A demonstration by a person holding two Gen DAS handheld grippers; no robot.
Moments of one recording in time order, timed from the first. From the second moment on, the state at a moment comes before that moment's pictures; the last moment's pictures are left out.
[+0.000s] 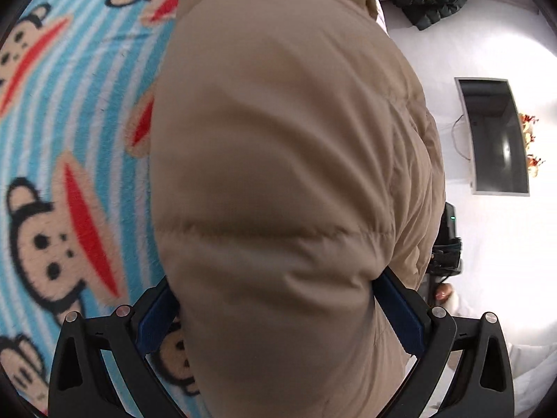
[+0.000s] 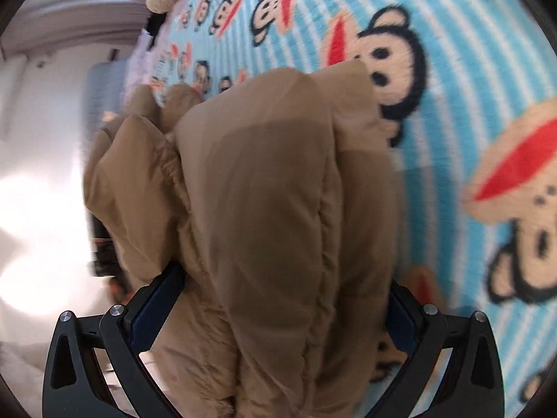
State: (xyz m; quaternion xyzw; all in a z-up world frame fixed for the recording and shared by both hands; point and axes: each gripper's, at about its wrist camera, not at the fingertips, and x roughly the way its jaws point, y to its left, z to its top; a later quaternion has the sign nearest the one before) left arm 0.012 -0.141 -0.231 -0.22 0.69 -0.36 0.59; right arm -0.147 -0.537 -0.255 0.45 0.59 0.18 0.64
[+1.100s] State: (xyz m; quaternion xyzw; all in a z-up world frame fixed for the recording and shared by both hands) left arm 0.125 -0.070 -0.145 -0.17 0.60 -0.33 0.71; right arm -0.017 -0.405 -0.201 0.50 0.49 0.19 0.69
